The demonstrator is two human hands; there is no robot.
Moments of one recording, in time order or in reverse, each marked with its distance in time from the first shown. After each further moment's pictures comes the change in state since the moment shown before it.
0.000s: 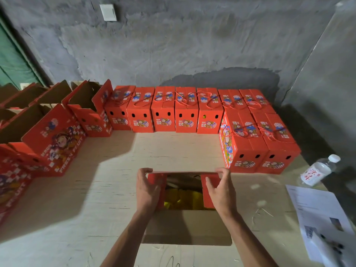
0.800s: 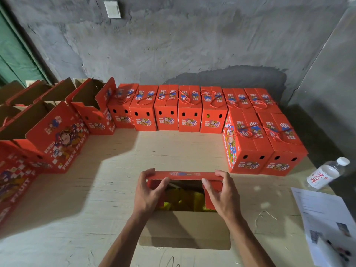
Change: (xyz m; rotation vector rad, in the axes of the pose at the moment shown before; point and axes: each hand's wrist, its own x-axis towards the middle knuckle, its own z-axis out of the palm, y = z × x) left_hand -0.008 -0.005 -0.011 -0.197 -0.123 -0.034; right_hand -0.004 -0.007 -0.012 0.070 -0.054 0.044
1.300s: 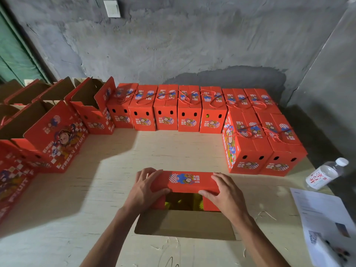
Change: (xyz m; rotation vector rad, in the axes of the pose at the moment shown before) left_hand 0.031 -0.018 -0.023 0.623 -0.271 0.294; right_hand 0.012 0.026 -0.008 -0.371 -0.187 -0.269
